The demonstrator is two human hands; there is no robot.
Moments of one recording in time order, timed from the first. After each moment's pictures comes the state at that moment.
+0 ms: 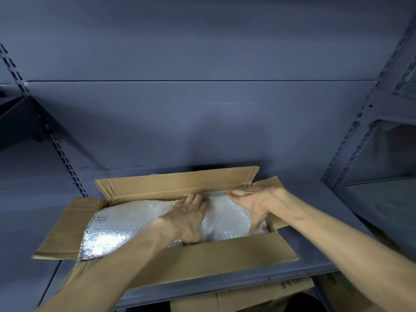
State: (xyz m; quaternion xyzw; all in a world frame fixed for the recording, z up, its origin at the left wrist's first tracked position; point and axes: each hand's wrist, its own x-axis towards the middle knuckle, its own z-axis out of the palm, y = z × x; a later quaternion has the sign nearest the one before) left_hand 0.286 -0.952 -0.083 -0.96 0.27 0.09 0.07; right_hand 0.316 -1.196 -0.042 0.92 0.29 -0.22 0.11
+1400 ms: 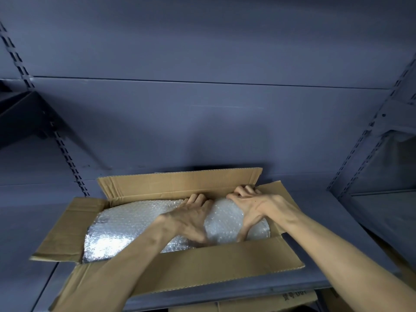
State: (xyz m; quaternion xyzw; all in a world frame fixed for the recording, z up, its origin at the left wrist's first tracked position) left_hand 0.315 -0.950 -0.095 -0.96 0.26 0.12 -0.04; right_hand 0.323 -1.164 -0.028 0.94 0.21 -0.26 0.11
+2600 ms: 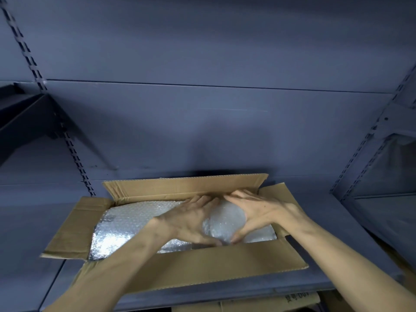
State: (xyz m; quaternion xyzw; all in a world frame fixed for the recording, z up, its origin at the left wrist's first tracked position) left_hand 0.294 -0.930 -0.075 -0.95 0.30 0.09 -0.06; right_hand 0.326 -1.173 -0.052 0.95 0.25 -0.20 -0.01
